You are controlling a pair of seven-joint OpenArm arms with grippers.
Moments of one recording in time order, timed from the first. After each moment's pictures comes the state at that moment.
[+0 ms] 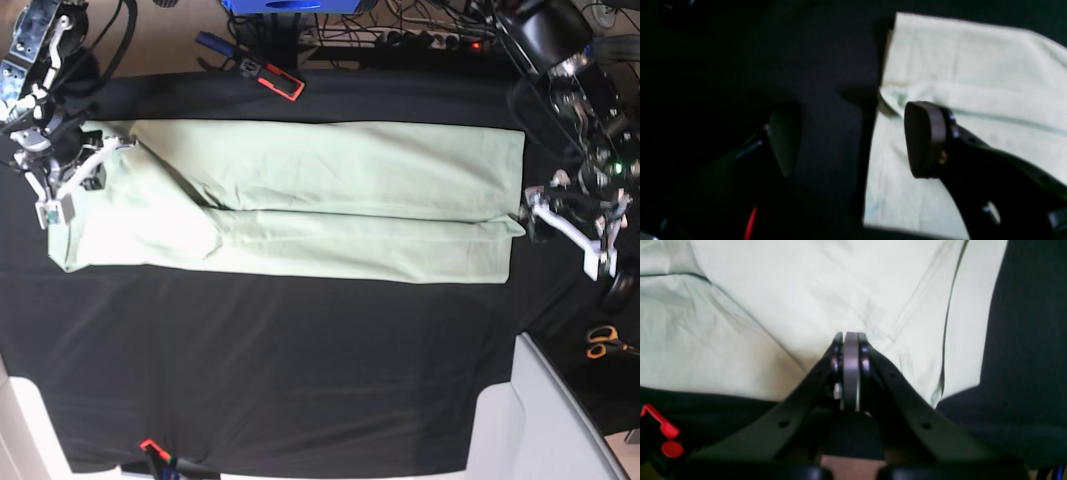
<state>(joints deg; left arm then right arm) 0.6 -9.5 -37.0 89.0 -2.5 -28.9 49.1 -16.7 -1.1 29.7 100.5 6.3 32.9 -49.9</state>
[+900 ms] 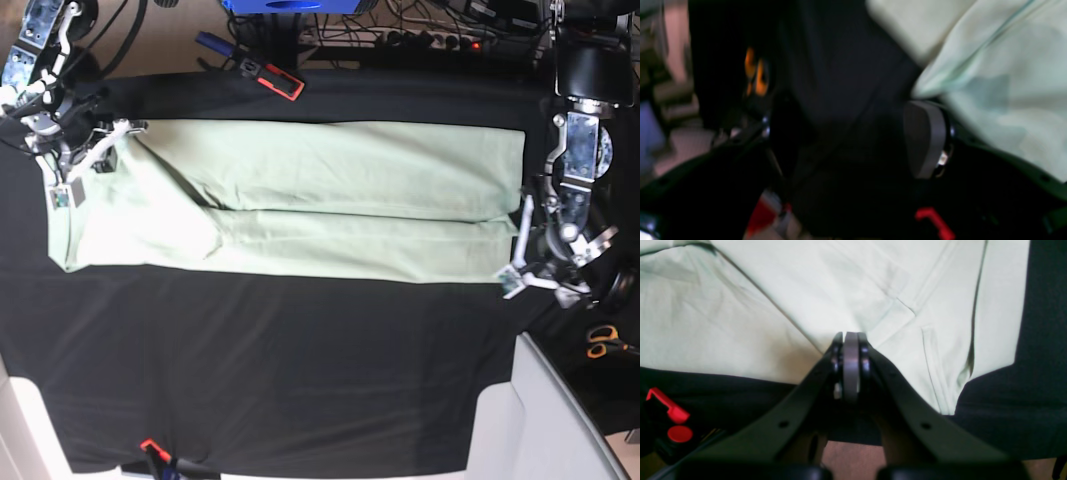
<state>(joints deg) -2.7 -26.9 1.0 84.7 27.6 -40.9 41.1 -18.9 -3.0 29.8 100.5 6.4 32.9 -49.8</state>
